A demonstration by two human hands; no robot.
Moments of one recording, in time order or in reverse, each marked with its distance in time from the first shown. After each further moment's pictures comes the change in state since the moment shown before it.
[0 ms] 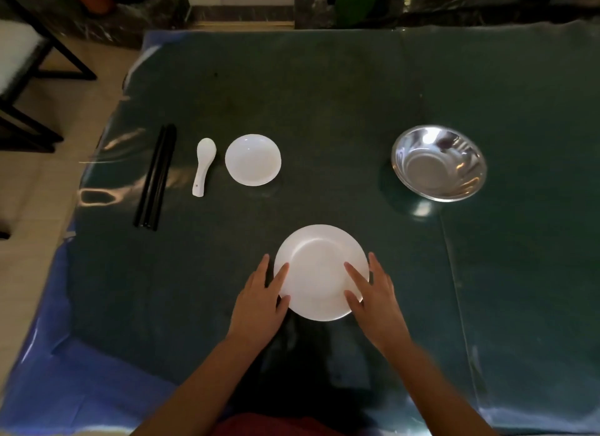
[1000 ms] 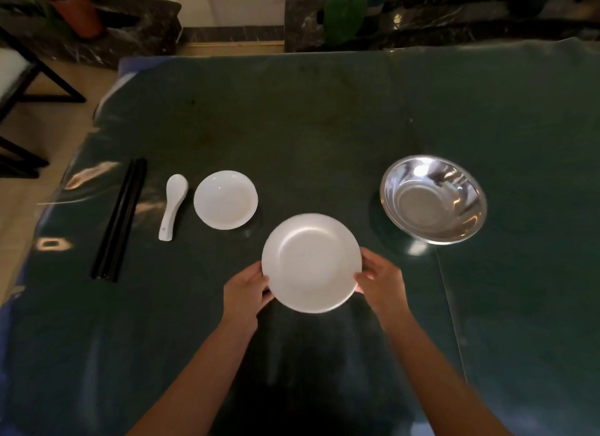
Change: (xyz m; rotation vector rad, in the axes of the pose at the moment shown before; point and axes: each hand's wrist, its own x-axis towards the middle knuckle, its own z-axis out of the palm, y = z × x) left_hand 0.112 0.042 -0.040 -1.450 0.197 -0.636; right_hand 0.118 0.006 -0.053 0.693 0.102 0.349
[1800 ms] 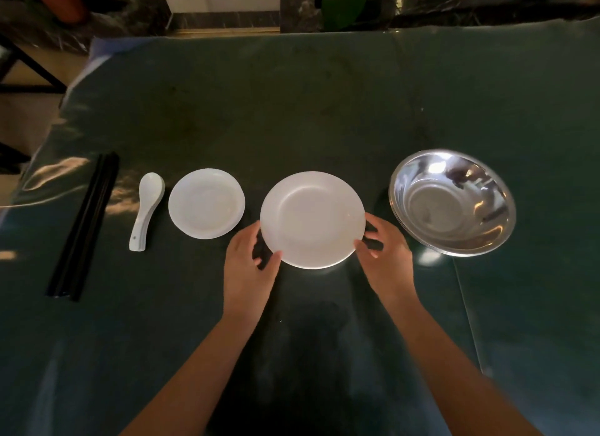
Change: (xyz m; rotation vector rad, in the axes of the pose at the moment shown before) left_hand 0.055 0.003 0.028 0.690 0.086 0.714; right_hand 0.069 0.001 0.005 -0.140 0.134 -0.324
